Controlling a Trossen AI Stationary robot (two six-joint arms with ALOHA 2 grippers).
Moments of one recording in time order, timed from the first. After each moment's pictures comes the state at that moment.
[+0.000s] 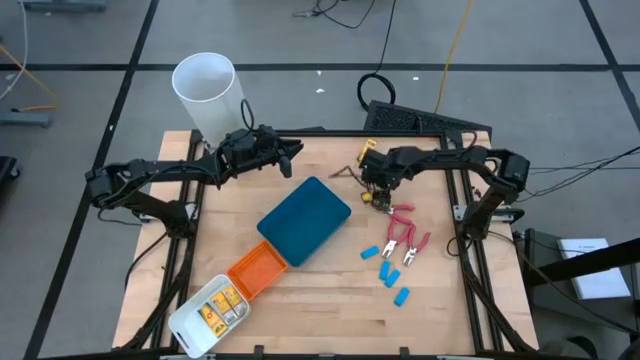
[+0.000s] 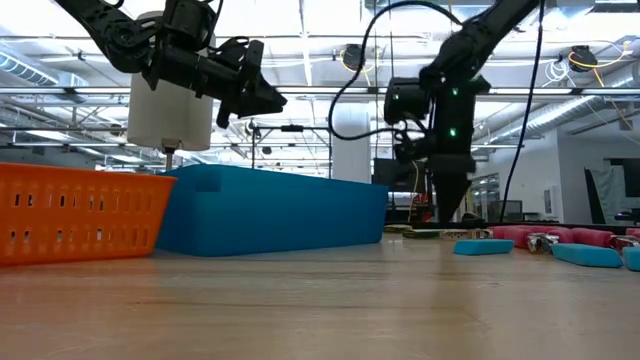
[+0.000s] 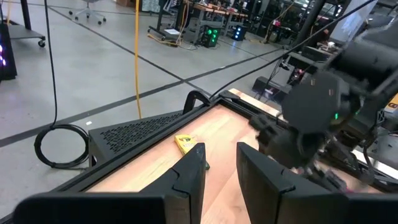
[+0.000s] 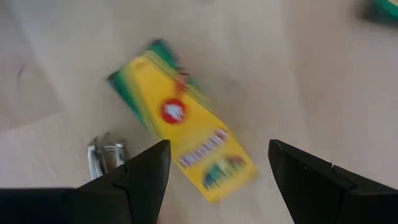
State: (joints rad) left arm 0.48 1.34 0.67 0.53 0.02 -0.28; right arm -0.42 1.68 0.99 -0.71 0.05 -0.13
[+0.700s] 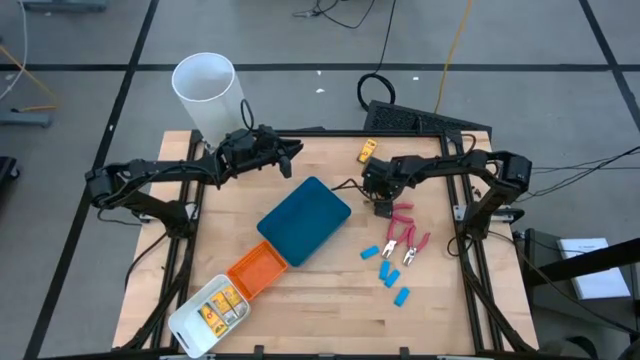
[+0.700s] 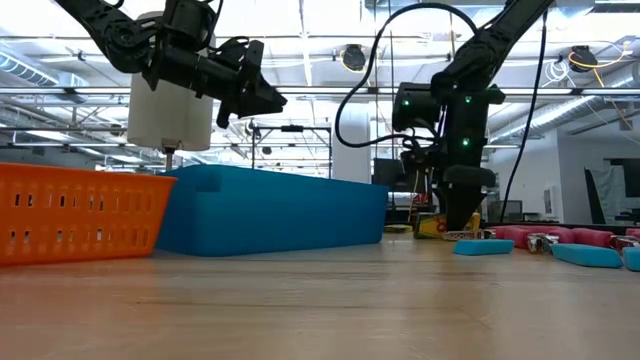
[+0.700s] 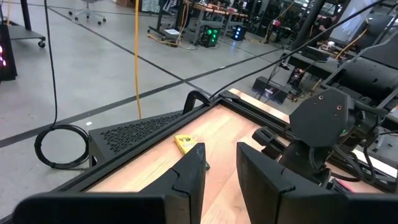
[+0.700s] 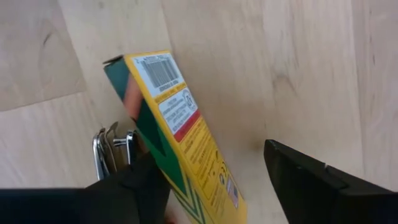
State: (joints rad) left arm 0.47 1.34 0.67 0.53 0.02 -0.27; right arm -0.39 1.68 0.87 -0.56 0.04 -0.18
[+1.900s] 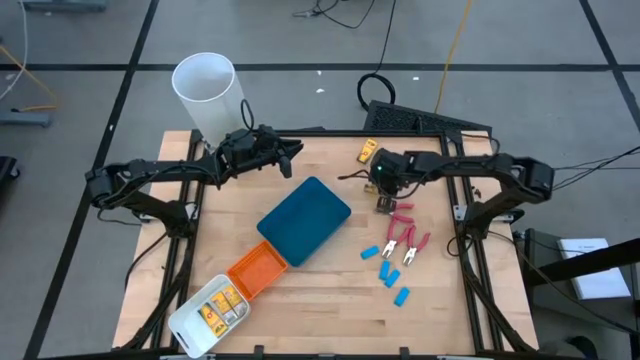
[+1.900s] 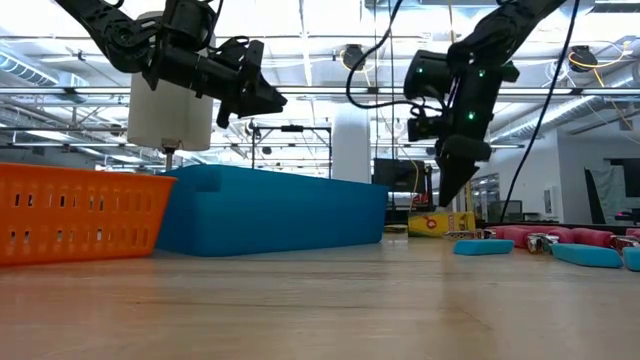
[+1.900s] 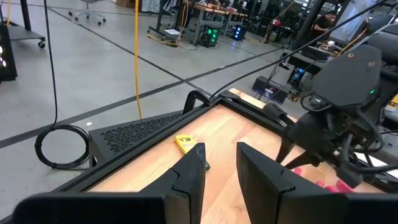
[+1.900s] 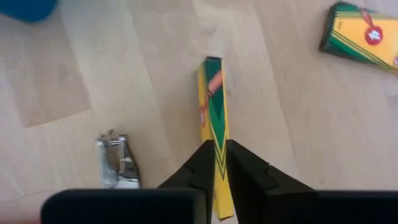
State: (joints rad) left arm 0.47 1.34 0.67 0.53 0.02 -0.27; right arm -0.41 1.47 0.86 -0.57 0.06 -0.14
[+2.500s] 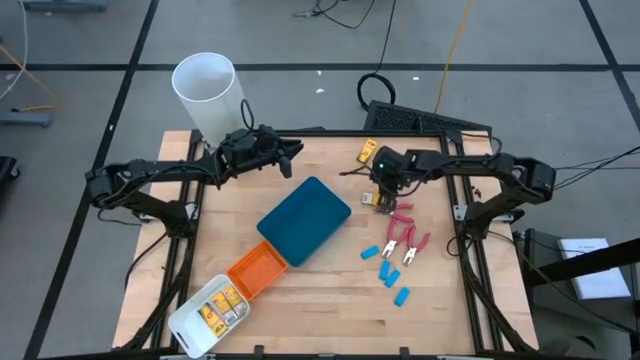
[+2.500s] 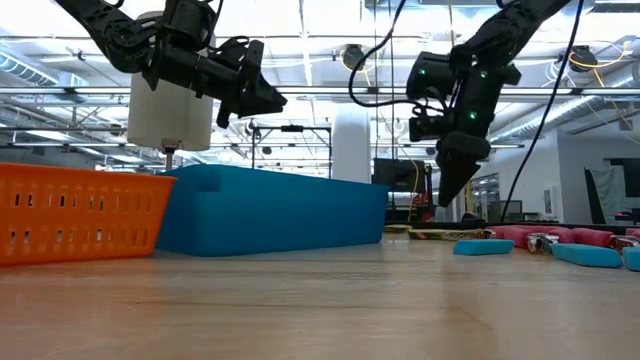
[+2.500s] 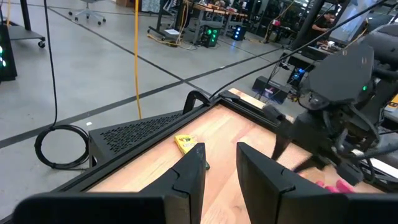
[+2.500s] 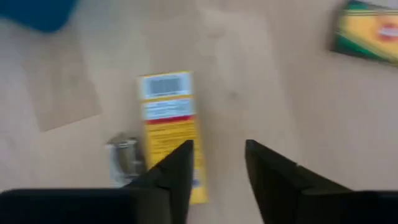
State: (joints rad) left arm 0.47 1.34 0.67 0.53 0.02 -0.27; right arm -0.42 1.46 0.84 -0.55 -0.02 -0.14
